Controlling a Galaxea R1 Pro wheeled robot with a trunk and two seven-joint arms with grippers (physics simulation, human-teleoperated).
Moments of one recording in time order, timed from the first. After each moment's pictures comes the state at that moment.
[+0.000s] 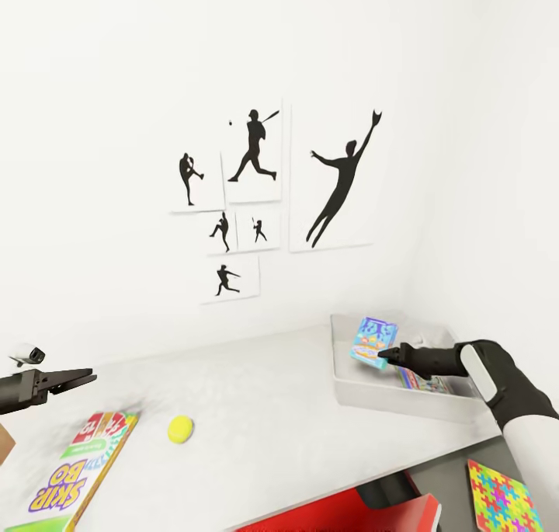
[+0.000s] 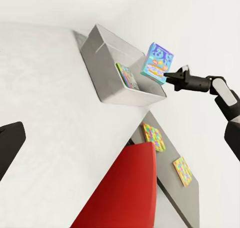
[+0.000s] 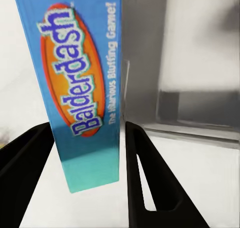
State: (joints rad) left arm -0.42 0.67 0.30 -1.06 0.26 0.95 -1.57; right arm -0.78 -0.33 -0.08 -0.77 -0.42 1.04 0.54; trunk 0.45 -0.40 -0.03
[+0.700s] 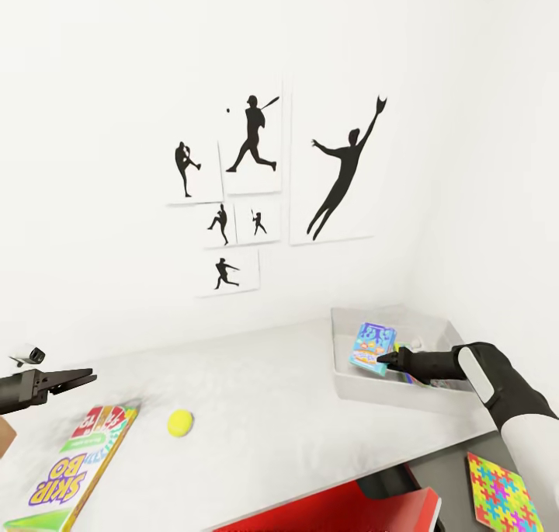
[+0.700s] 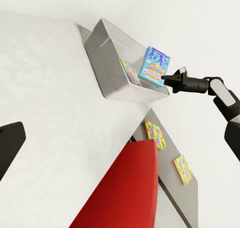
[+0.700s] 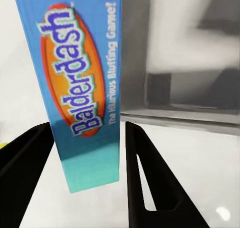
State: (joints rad) left arm -0.42 0.67 0.30 -1.06 0.26 0.95 -1.57; right arm -0.78 -0.33 -0.06 -0.72 -0.42 1.04 0.54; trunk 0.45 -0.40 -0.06
